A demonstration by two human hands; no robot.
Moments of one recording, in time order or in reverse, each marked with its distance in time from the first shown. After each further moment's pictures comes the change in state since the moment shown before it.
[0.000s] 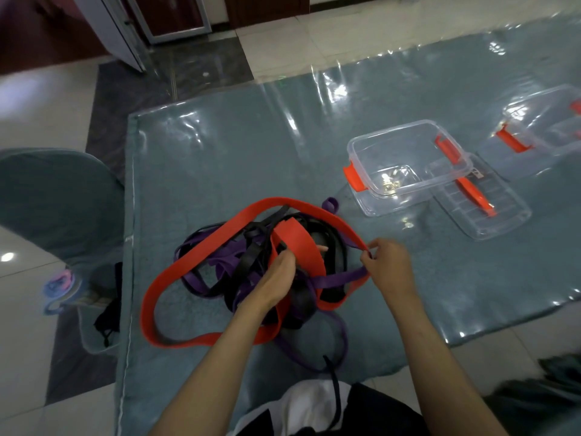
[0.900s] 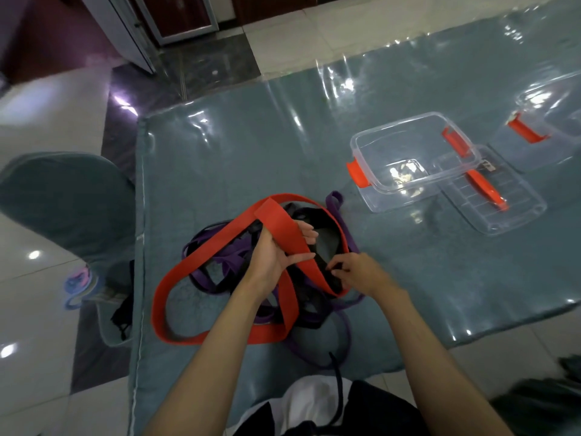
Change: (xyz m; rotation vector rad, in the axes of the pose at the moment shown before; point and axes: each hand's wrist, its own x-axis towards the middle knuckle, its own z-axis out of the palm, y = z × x) left_hand -0.011 0.022 -0.019 -0.649 0.077 -0.002; right_hand -0.002 -0.011 0.033 0.010 -0.597 -0.251
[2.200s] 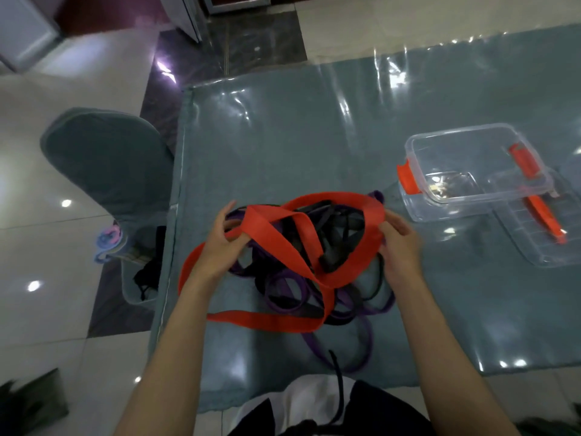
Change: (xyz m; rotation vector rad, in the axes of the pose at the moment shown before) left_hand -0.024 0.014 -0.152 0.431 0.472 0.080; right_hand 0.030 -0.074 -0.020 1.233 0.568 0.185
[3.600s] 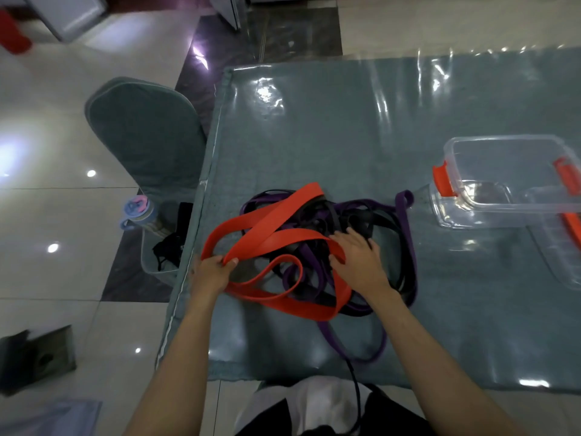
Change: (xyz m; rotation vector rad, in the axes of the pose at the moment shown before) left_hand -0.036 -0.120 -0.059 0.465 0.212 -0.295; right_hand -0.044 0.076 0.037 -1.397 -0.567 -0.537
